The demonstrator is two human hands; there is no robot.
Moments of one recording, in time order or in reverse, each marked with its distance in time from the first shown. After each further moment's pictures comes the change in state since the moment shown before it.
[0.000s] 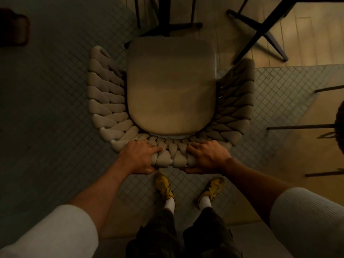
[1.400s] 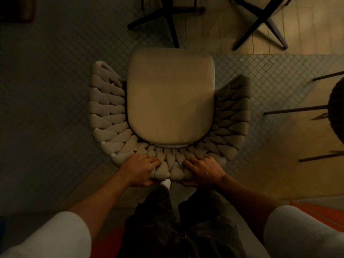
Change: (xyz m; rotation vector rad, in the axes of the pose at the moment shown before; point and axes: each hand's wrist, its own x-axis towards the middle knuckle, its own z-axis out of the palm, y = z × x) left_hand -0.135 0.112 0.098 -0.063 -0.067 0.094; right_hand -0.148 -0.123 0.063 -0.007 -0.070 -0.006
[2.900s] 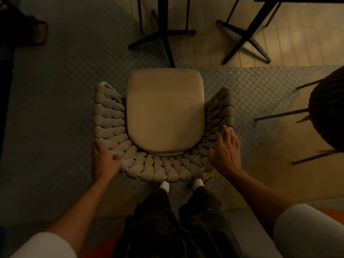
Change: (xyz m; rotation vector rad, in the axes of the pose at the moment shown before) left_hand -0.073 -0.020 -0.005 -0.570 0.495 -1.069; right_hand -0.056 0.034 -0.047 0.178 0.160 0.787
